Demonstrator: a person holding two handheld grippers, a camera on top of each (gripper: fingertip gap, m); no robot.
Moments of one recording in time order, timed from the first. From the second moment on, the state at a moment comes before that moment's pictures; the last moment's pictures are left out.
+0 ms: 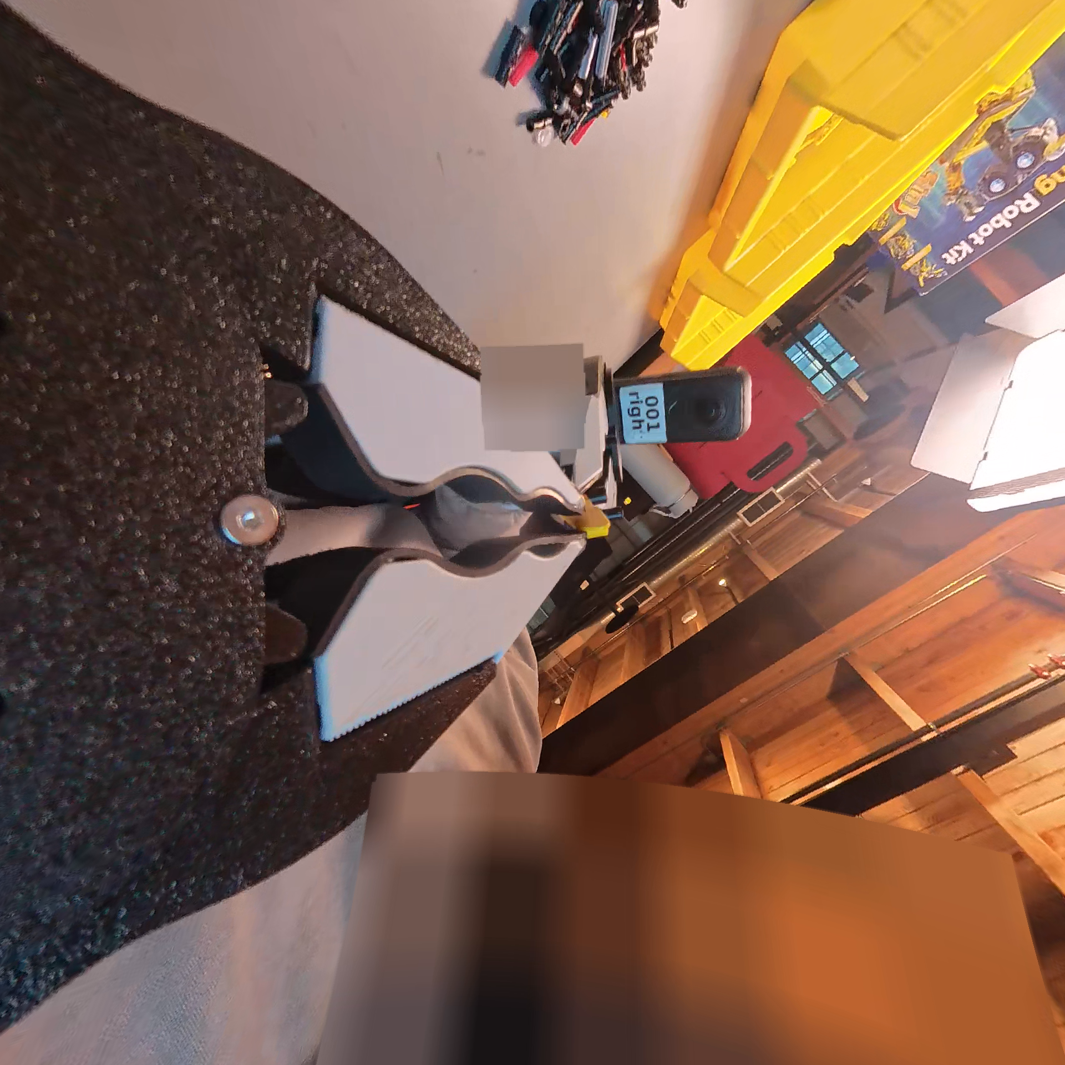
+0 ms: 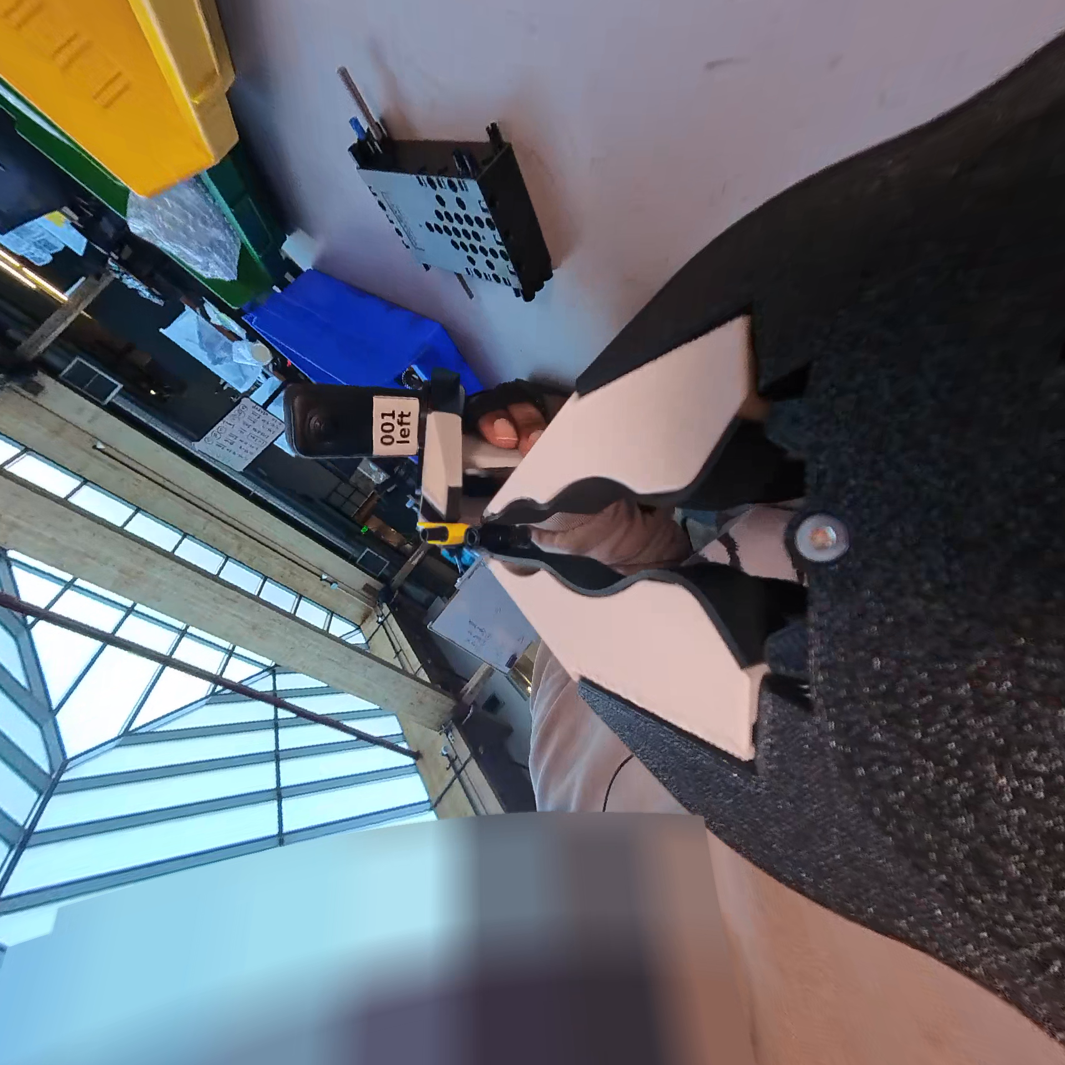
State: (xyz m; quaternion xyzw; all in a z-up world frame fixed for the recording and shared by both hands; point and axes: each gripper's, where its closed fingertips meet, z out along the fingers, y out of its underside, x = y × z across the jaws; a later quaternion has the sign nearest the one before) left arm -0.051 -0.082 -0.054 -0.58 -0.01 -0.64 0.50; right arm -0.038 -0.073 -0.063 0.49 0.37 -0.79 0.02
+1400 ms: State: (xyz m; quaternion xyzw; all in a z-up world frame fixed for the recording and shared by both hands) left arm -0.068 -0.089 -0.067 -0.66 0.09 -0.46 0.58; right arm -0.002 -0.004 -0.041 0.45 0.52 -0.67 -0.29
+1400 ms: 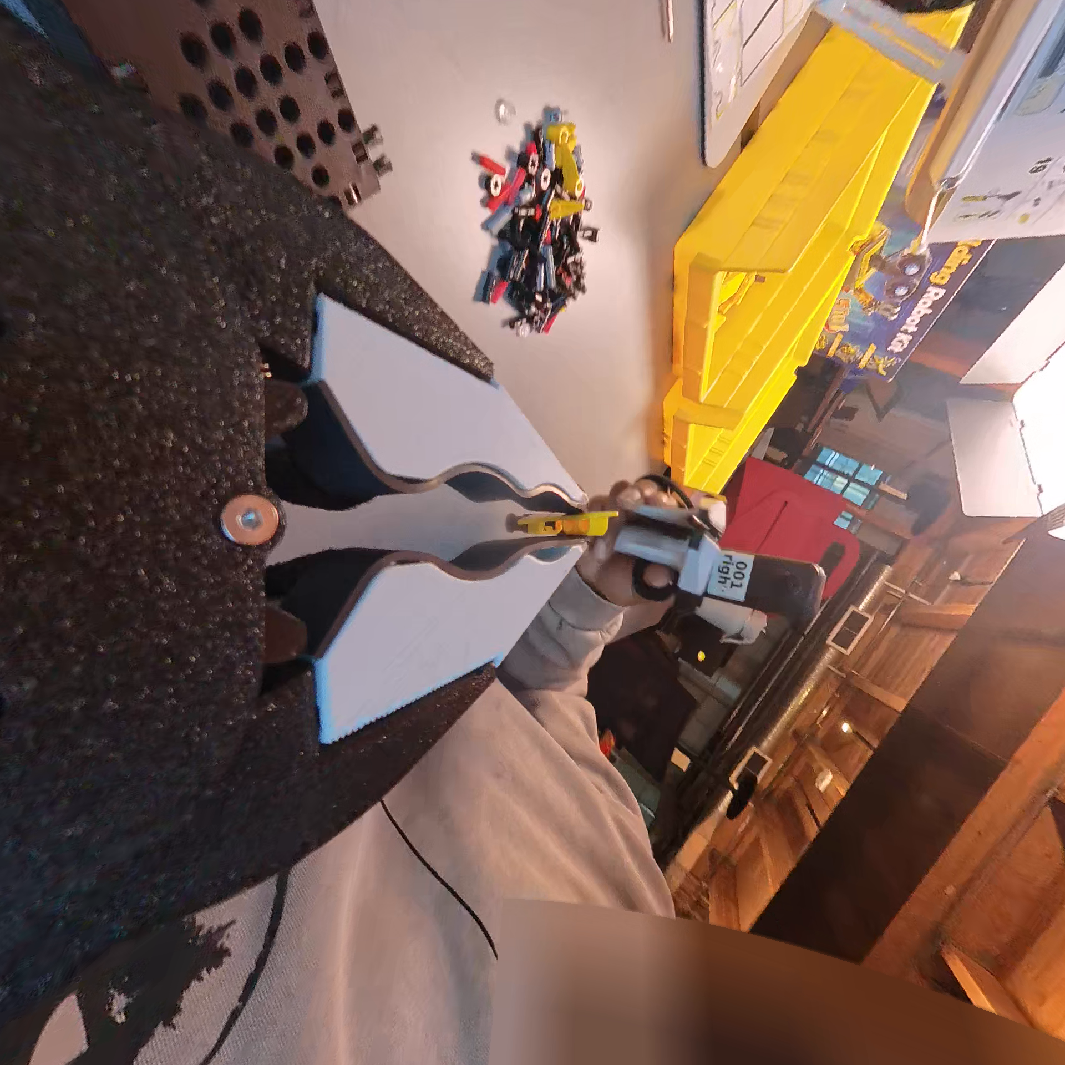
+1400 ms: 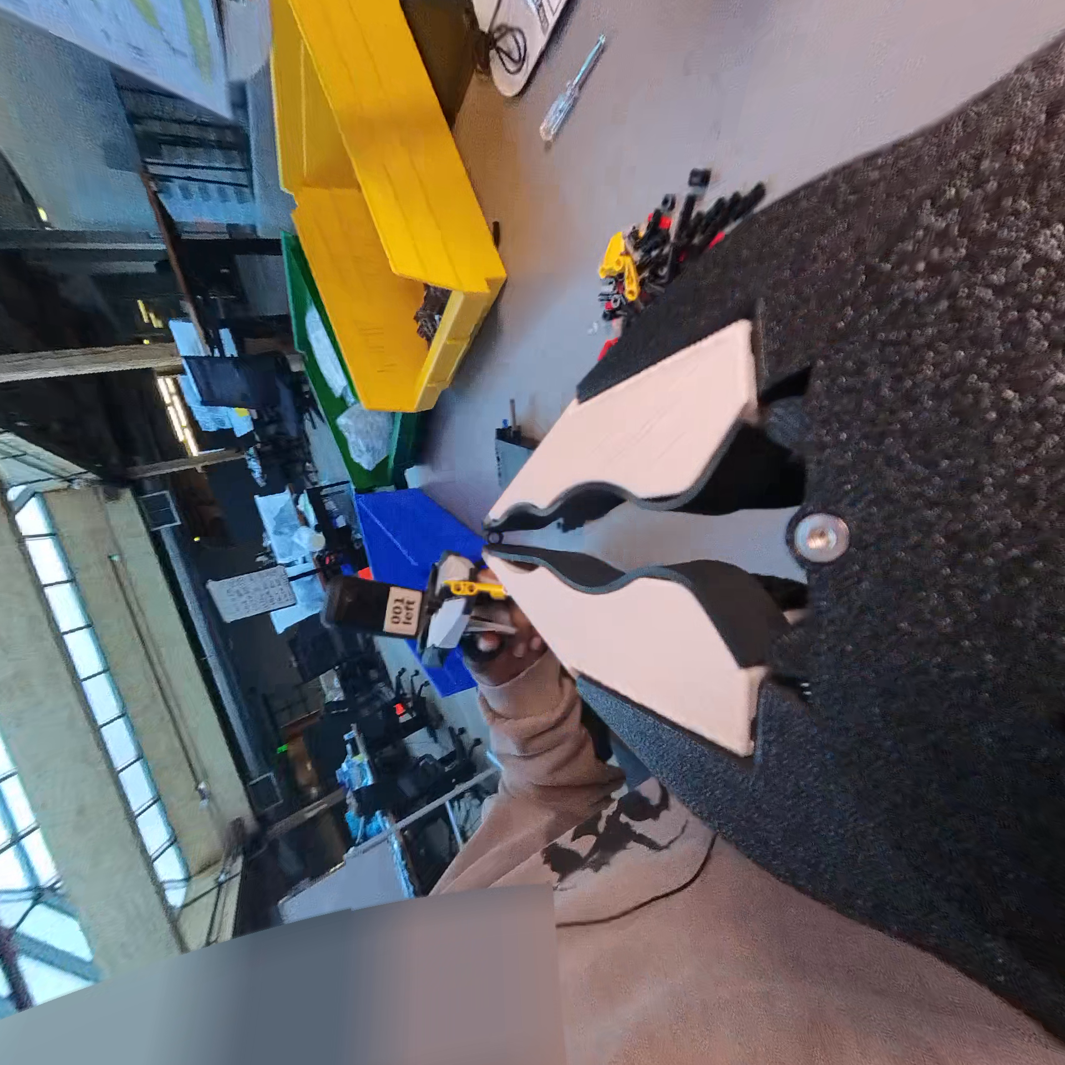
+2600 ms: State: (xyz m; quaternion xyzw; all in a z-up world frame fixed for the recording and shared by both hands) left arm -0.016 -0.079 -0.087 -0.69 0.12 -0.49 0.52; right arm -0.016 -0.087 -0.111 0.43 0.65 -0.61 -0.17
